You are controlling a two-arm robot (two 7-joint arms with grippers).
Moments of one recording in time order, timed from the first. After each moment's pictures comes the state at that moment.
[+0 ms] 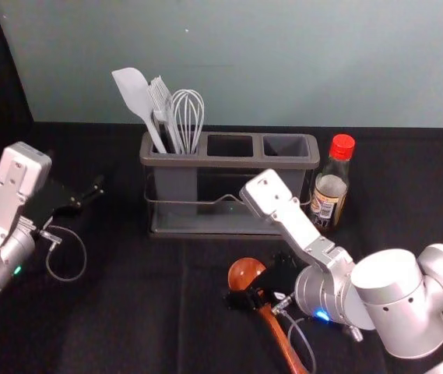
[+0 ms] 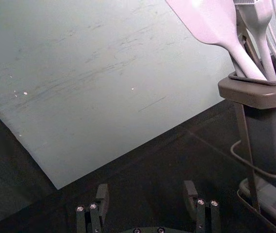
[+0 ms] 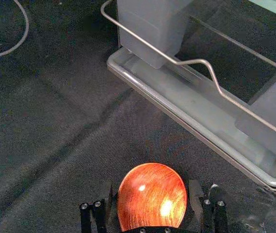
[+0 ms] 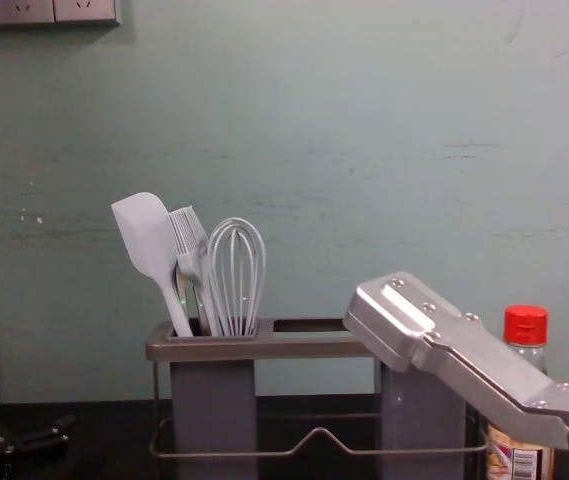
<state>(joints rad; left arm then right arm) -0.20 0.60 0.45 -1.41 -0.25 -0.12 0.03 0.18 0.26 -0.48 -1.73 -0.03 0.87 0.36</state>
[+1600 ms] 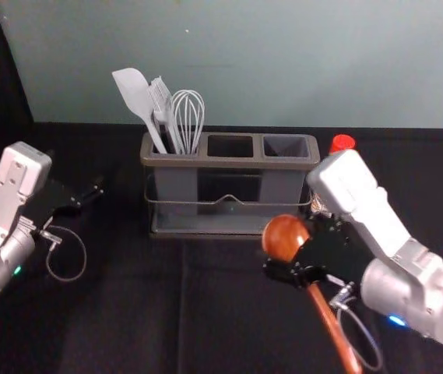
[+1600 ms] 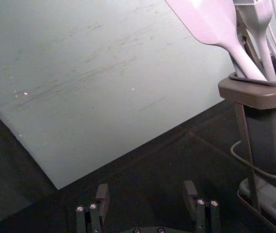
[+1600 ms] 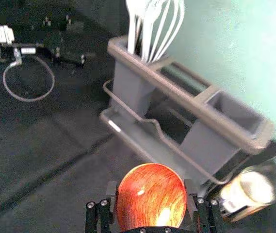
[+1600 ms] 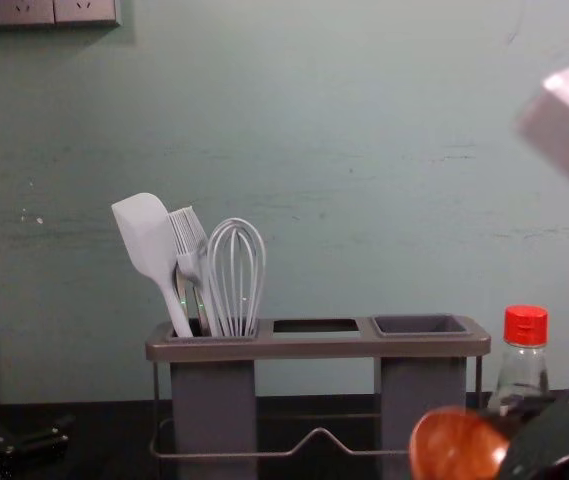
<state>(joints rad) -0.20 0.60 0.45 -1.41 -0.25 -0.12 0.03 -0.02 0.38 -0.31 -2.04 -0.09 0.65 0.45</state>
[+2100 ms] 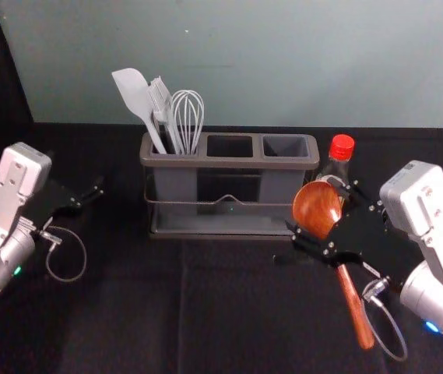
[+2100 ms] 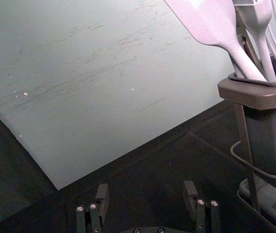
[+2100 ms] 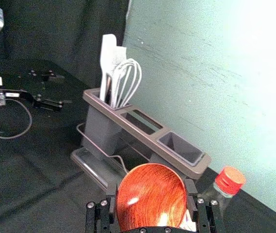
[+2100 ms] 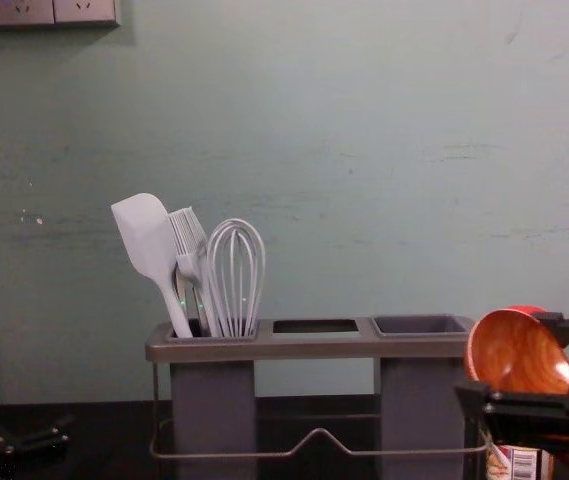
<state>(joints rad) -0.20 0.60 0.45 -1.41 -0.25 -0.12 0.03 -0.17 0.42 -0.19 -2.06 -0.04 0.25 0.35</state>
